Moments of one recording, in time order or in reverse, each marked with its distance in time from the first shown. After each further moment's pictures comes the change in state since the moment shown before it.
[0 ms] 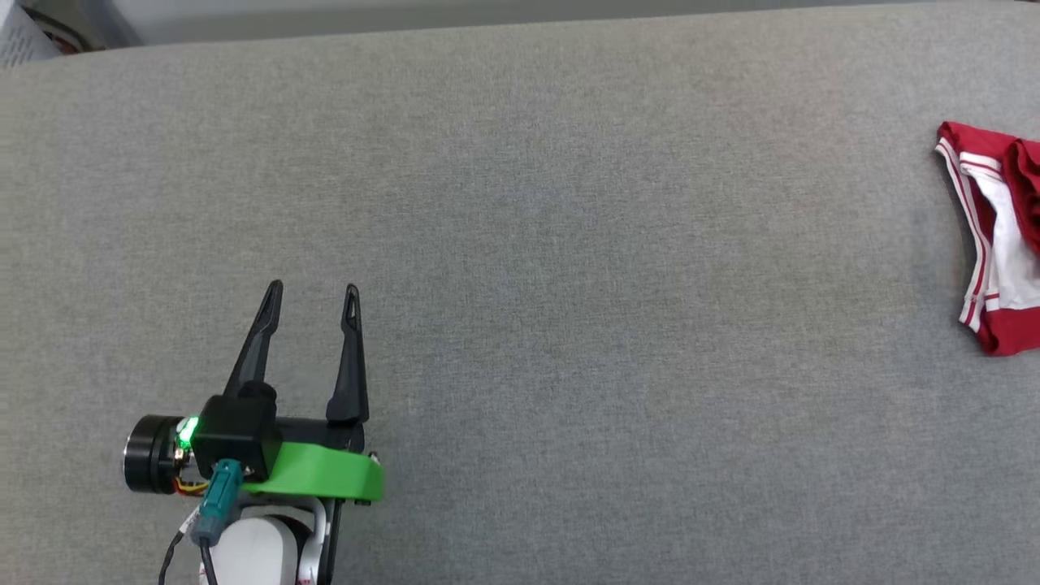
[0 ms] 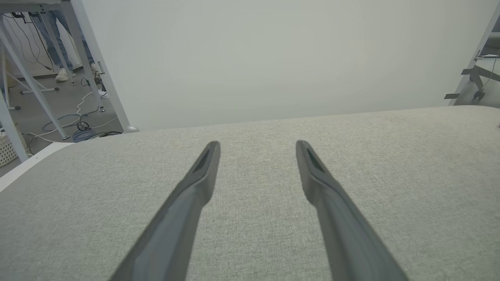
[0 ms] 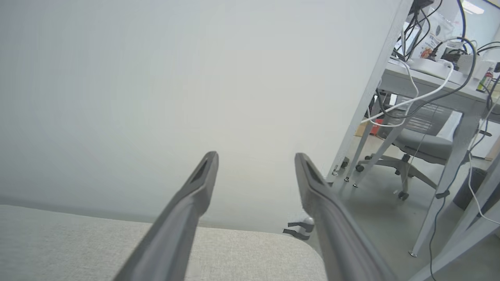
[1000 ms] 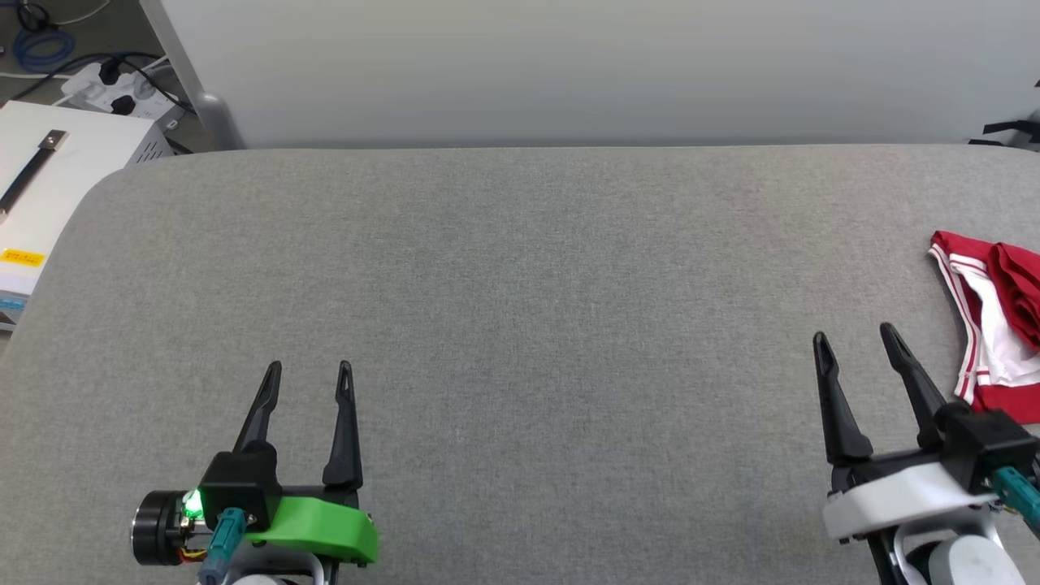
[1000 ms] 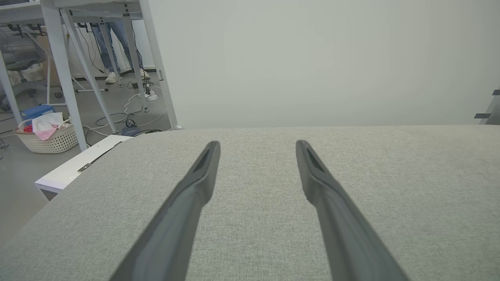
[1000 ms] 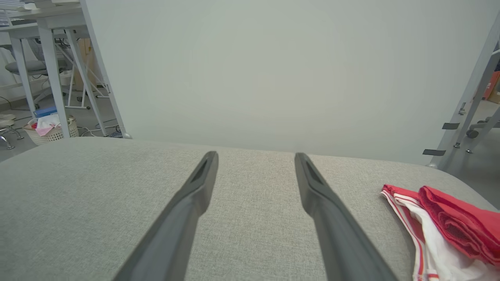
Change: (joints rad) left arm 0.109 -0.018 0.035 0.072 -0.008 0.005 0.000; right arm 0.735 0.463 -0.017 -0.456 -0.220 0.000 0.000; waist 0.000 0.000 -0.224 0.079
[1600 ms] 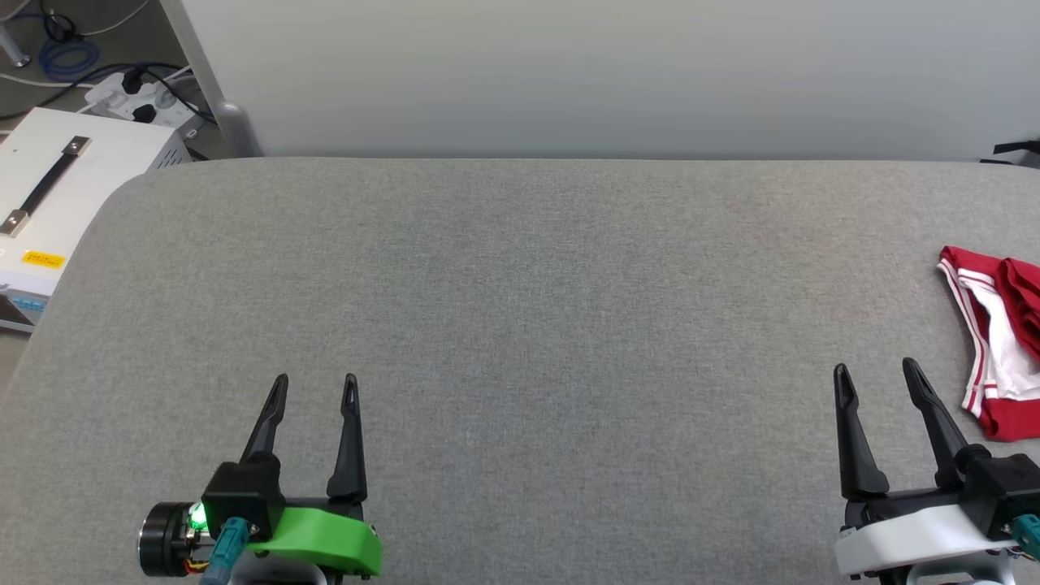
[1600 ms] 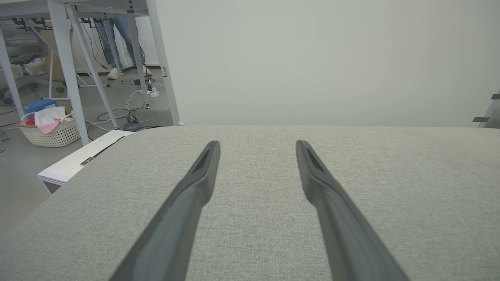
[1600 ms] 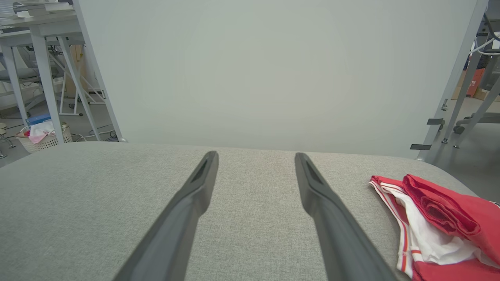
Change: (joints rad) left arm 0.020 -0.003 -0.006 0.006 -0.018 -0.010 0.000; right arm 0.118 0.054 -0.059 -0.101 -0.033 0.000 0.000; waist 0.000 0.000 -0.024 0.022
